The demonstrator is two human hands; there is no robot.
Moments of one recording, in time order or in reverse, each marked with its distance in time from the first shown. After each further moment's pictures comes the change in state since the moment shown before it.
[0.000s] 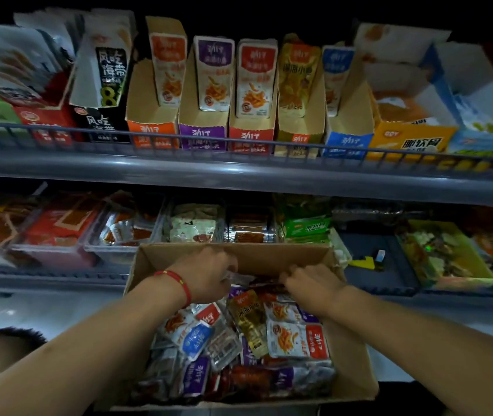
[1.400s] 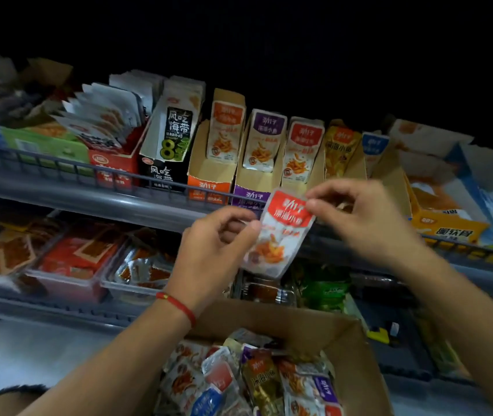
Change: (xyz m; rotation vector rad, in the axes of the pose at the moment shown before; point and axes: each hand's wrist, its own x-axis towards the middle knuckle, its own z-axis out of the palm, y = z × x) left_hand -0.047 -0.015 -0.095 -1.122 0.882 0.043; right_hand -0.035 0.027 -0.232 0.875 0.803 0.075
